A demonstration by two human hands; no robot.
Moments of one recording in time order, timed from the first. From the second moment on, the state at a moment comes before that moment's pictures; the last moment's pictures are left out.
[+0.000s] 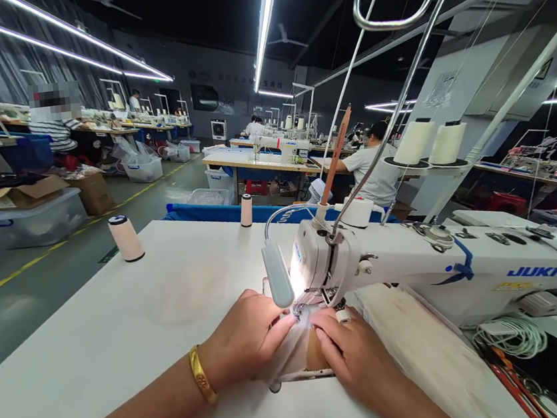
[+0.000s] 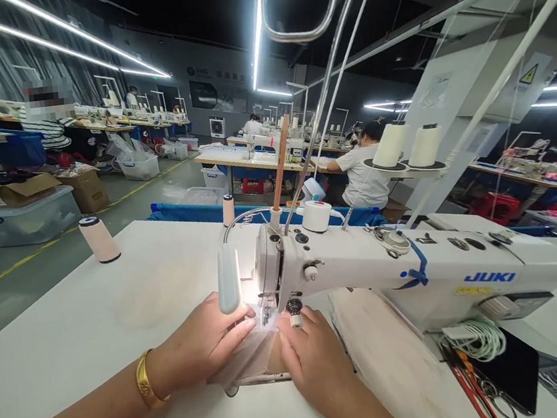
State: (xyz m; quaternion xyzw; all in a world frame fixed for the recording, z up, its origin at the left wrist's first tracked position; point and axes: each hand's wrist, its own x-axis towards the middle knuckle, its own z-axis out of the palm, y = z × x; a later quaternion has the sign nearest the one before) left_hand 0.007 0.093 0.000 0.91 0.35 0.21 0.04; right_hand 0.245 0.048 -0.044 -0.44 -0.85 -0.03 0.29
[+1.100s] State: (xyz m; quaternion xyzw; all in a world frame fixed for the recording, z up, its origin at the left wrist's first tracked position) left_hand 0.009 0.075 -0.024 0.92 0.28 0.22 0.17; right_hand 0.247 0.039 -0.037 -0.41 -0.89 0.06 0.22
